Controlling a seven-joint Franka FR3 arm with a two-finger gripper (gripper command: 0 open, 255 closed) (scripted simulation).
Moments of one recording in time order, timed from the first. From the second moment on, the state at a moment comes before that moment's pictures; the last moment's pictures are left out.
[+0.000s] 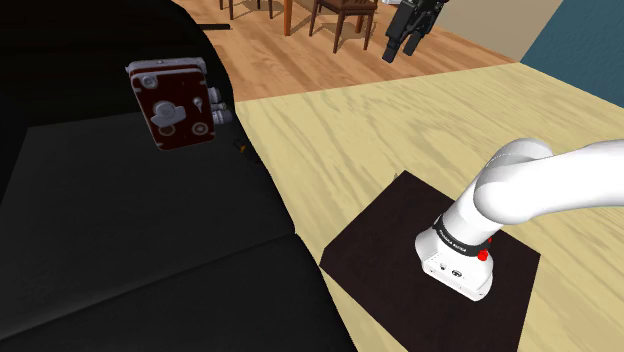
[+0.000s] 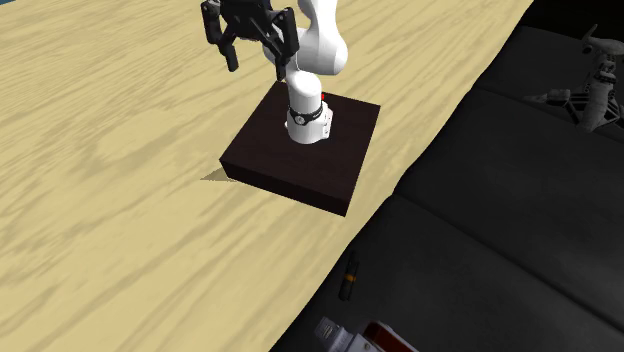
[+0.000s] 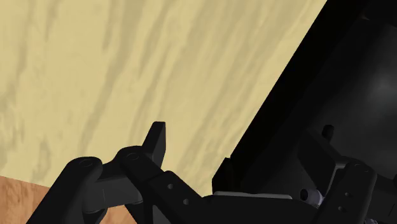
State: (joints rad) arm -0.02 -0.81 0.07 -2.29 0.10 1.60 0.03
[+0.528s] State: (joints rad) arm 0.00 -0.71 0.17 -2.34 0.16 1.76 0.10
